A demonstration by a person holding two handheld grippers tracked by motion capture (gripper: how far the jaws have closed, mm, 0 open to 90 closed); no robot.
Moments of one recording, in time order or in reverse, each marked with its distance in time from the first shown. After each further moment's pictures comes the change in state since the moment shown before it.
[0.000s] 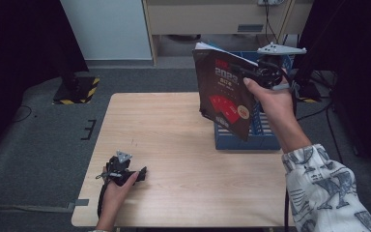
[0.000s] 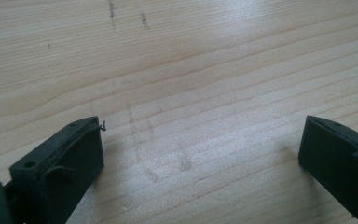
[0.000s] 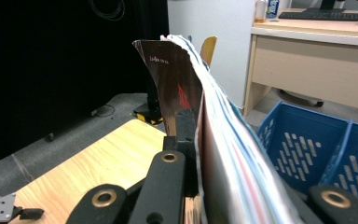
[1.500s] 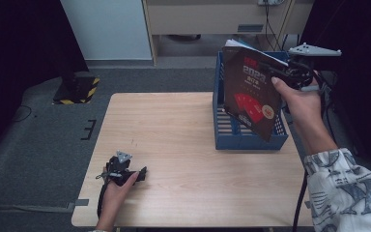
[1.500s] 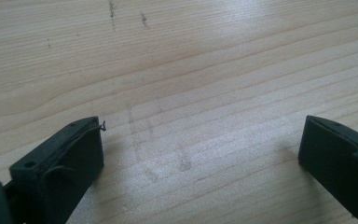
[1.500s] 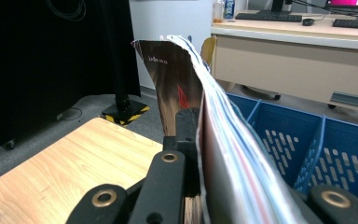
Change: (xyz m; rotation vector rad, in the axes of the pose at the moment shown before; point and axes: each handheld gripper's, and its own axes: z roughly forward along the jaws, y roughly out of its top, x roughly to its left) left arm 0.000 0.000 0.000 0.002 0.001 0.002; right arm -0.045 -0.009 -0.045 -0.005 -0.135 0.012
